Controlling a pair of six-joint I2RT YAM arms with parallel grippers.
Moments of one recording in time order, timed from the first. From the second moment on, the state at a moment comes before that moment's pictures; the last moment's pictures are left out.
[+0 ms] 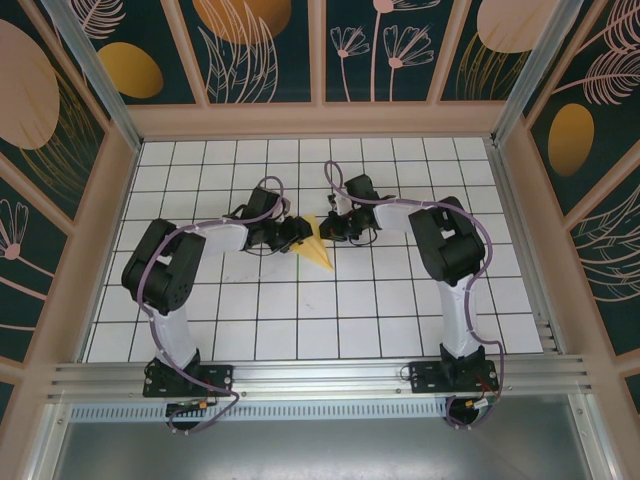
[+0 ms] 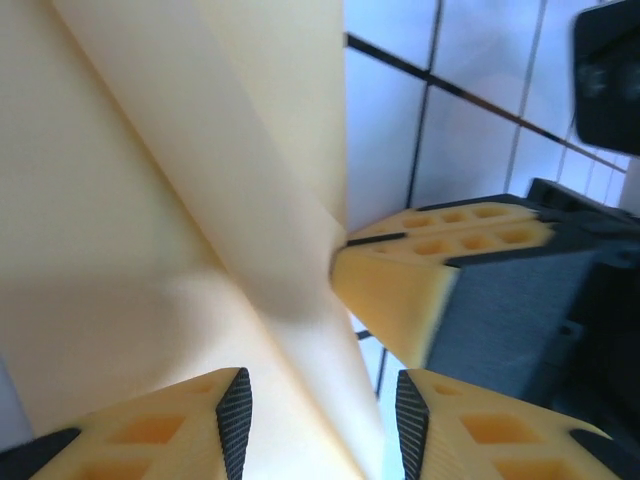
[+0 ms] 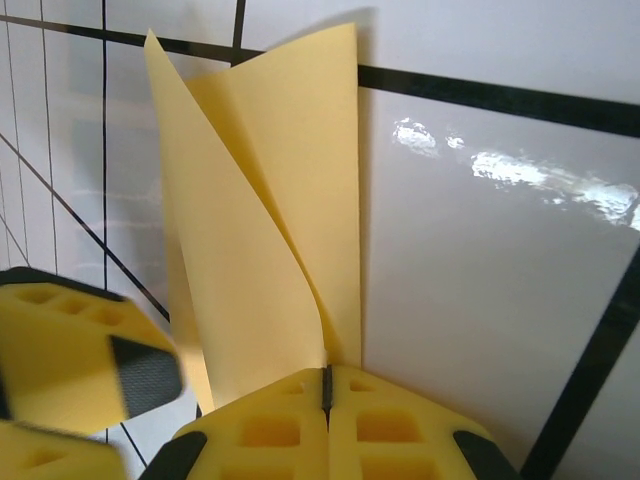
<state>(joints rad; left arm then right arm) -0.46 1.86 1.01 -0.04 0.51 -0.89 0.50 2.12 1.31 -0.22 -0.64 0.44</state>
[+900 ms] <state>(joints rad) -0.44 1.98 1.13 -0.03 0.52 -0.89 0.51 2.12 1.32 -0.23 -0.62 0.42</state>
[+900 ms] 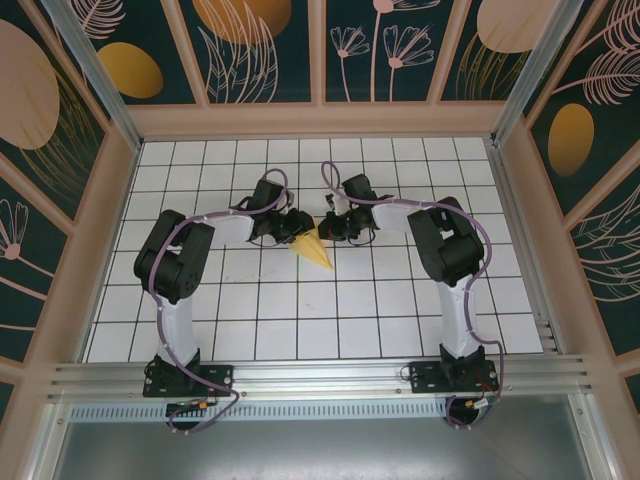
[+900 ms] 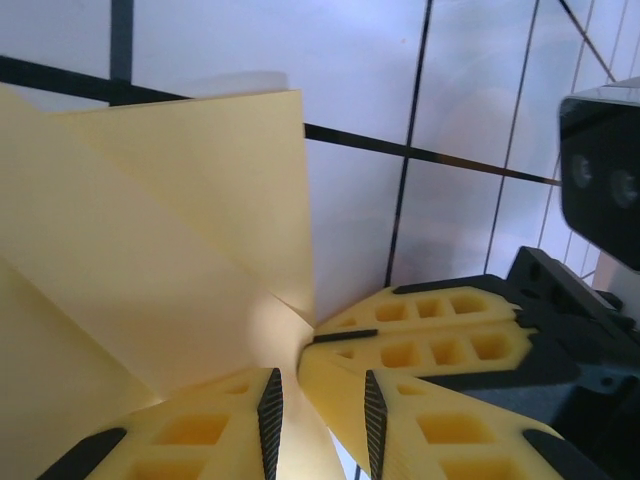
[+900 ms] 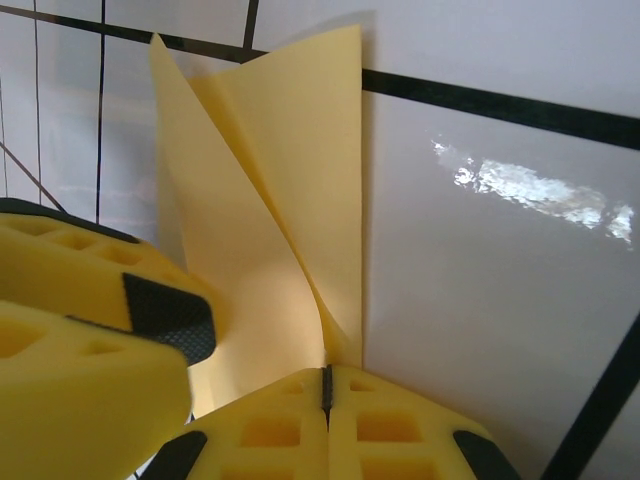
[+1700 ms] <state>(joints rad) -0.43 2.00 1.08 0.03 0.51 -0.90 0.51 2.07 1.38 -0.32 -0.55 0.41</state>
